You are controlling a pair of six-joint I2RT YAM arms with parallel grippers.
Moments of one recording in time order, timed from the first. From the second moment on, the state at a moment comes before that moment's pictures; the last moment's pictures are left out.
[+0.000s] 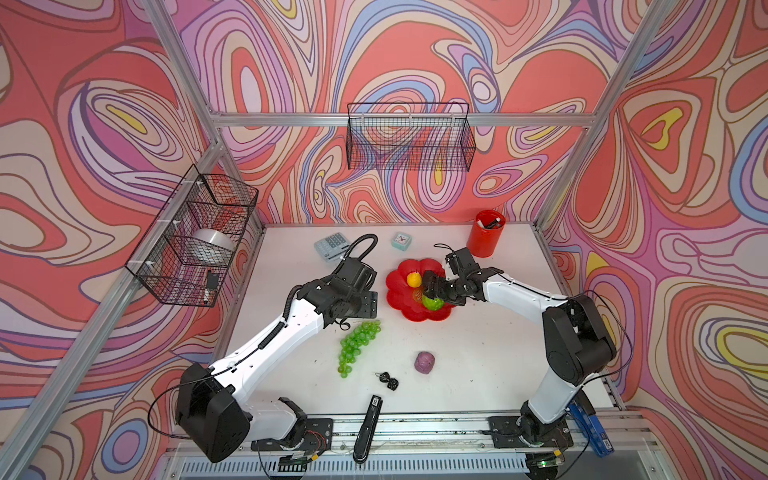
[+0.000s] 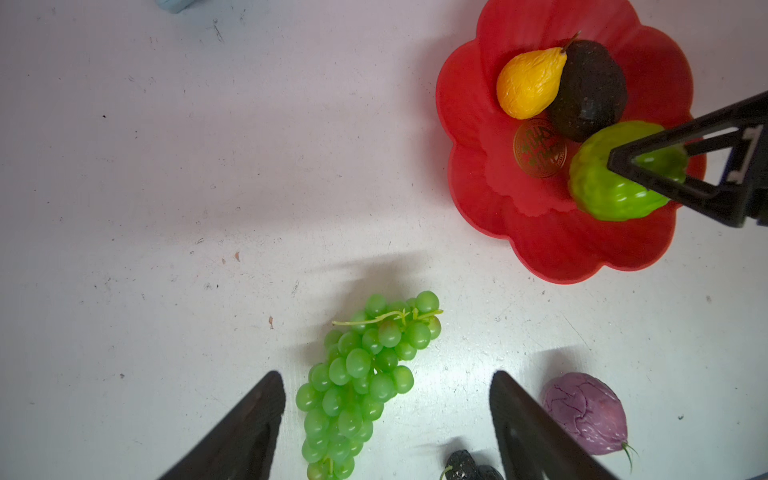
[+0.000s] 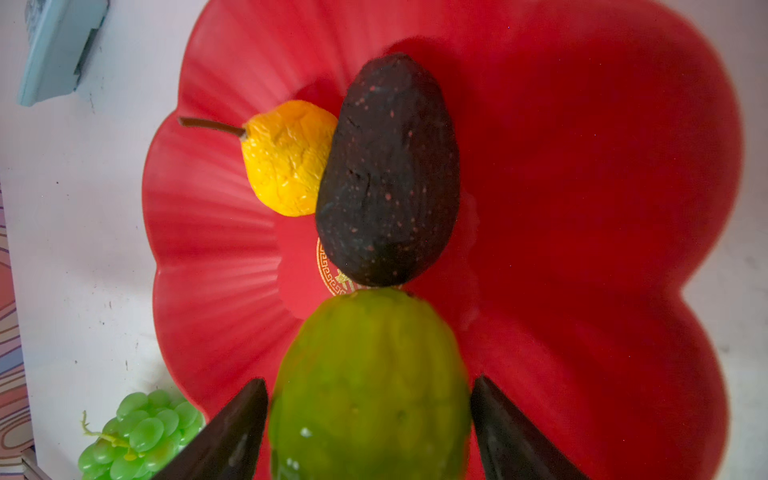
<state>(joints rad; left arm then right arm) -0.61 1.32 1.16 -0.86 -0.16 -0.50 0.41 1.75 1.17 -0.44 -0.20 0.55</state>
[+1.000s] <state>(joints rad) -0.61 1.35 1.16 -0.87 -0.05 -0.53 0.61 1.43 1.11 -0.67 -0.15 0.44</state>
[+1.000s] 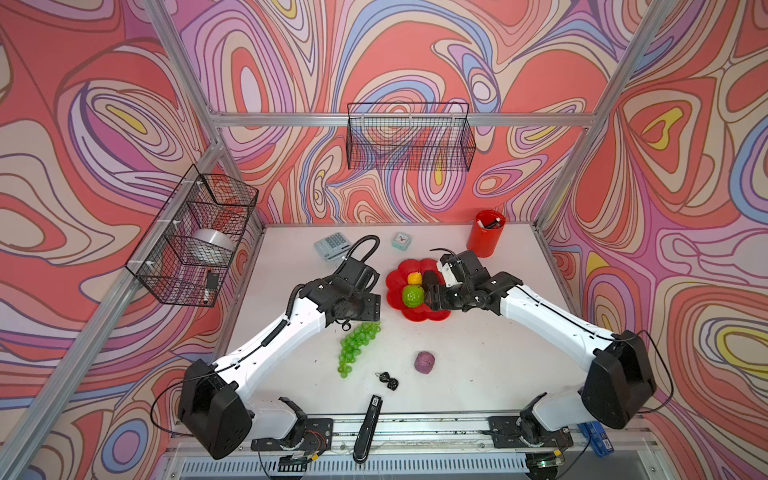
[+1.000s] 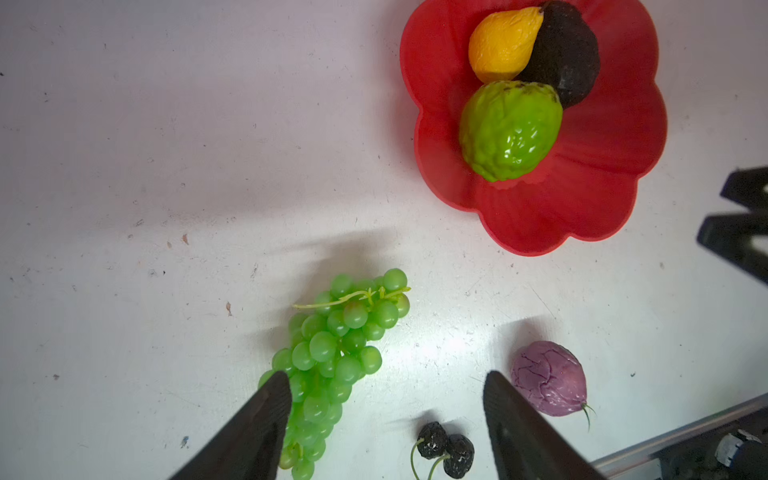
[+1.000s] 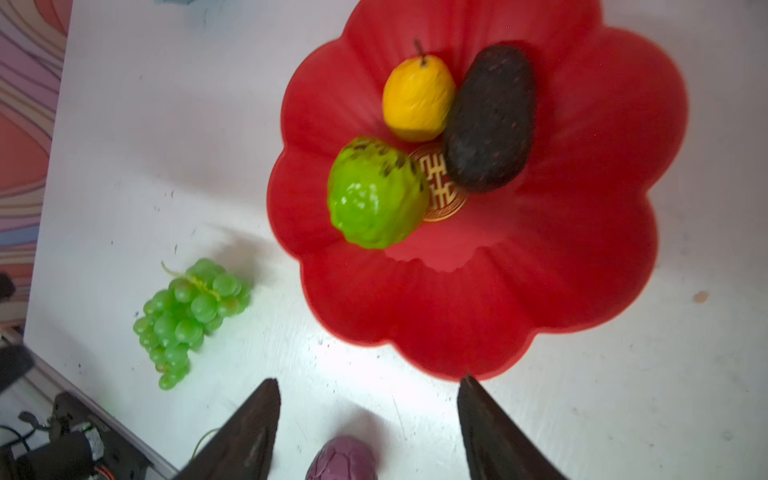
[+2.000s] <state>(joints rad) -0.61 1.38 1.16 -0.87 -0.08 -0.53 0.89 1.57 0.89 -0.62 -0.13 0.57</state>
